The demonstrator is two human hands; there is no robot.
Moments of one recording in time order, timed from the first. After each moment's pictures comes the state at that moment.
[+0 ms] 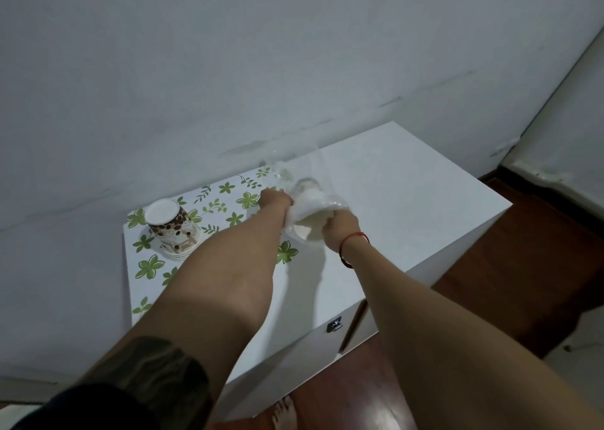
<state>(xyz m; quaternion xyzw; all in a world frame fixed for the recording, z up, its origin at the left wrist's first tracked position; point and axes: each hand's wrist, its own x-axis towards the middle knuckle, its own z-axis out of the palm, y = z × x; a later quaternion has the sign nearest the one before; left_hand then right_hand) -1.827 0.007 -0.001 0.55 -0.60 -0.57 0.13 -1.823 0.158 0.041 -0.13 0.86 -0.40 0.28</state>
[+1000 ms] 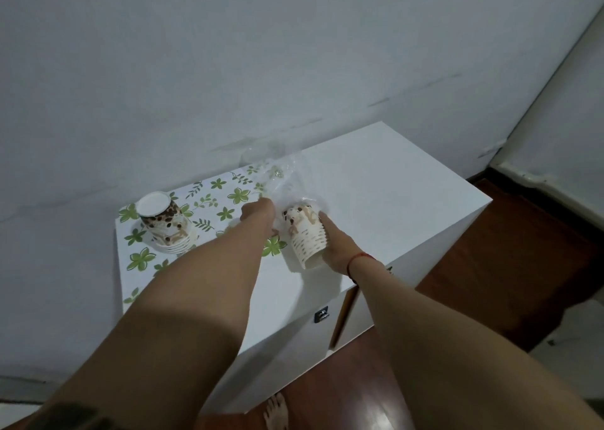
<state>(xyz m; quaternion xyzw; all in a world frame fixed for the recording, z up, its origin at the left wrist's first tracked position) -1.797 0.021 -0.009 0.61 -0.50 -0.60 0.13 -1.826 0.201 0.000 -0.27 0.86 -0.30 0.33</state>
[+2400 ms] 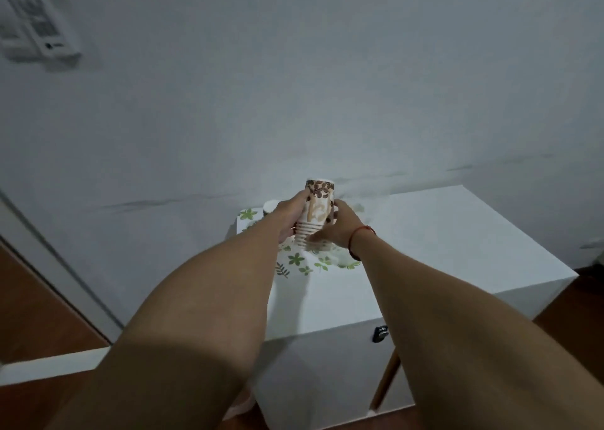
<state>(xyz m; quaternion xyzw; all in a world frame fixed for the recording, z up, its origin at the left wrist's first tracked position) -1.630 0.030 0.120 0.44 -0.58 -0.67 0.15 -1.710 0.136 0.120 -0.40 0.75 -0.44 0.30</state>
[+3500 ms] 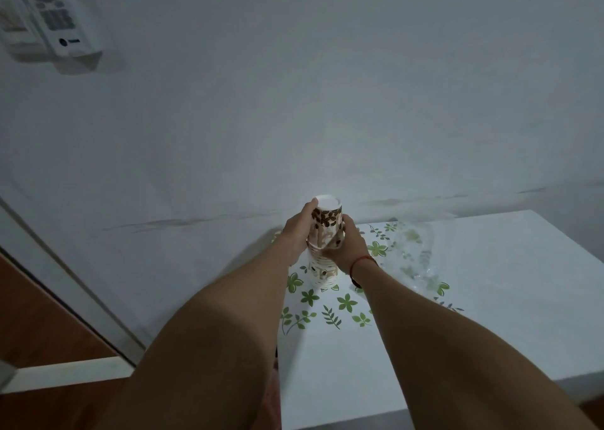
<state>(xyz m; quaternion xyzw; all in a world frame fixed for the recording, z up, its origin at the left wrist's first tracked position) -1.608 -0.108 0.094 0.45 -0.53 -0.69 0.20 -1.682 -0.021 0.079 -0.37 0.76 -0.45 0.28</state>
